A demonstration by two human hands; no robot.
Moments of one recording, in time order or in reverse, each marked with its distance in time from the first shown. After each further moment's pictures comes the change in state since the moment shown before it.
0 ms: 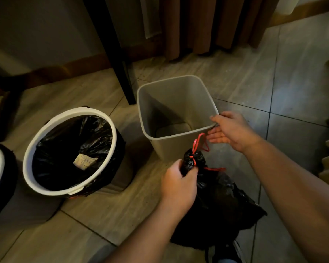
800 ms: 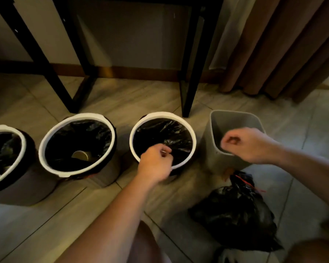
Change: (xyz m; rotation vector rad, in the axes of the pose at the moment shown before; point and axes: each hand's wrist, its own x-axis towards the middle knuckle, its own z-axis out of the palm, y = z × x) left_hand -0.039 0.016 -0.298 0.099 0.192 -0.028; right_hand -0.203 -0.149 0.155 -1.184 -0.392 -0.512
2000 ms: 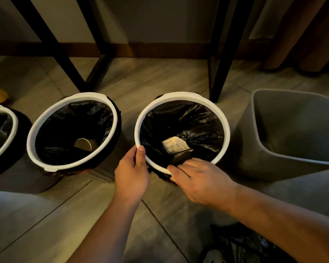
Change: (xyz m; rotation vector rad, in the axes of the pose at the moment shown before) left_hand 0.045 -0.122 0.011 -0.179 0.435 -0.017; right_hand 0.105 -0.013 0.236 -0.417 0.497 -1.037
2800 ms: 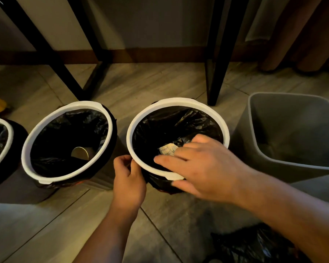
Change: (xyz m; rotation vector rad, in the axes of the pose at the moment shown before) left_hand 0.002 0.003 0.010 -0.279 0.048 -0.183; right_hand 0.049 0.023 -0.091 0.026 -0.257 0.013
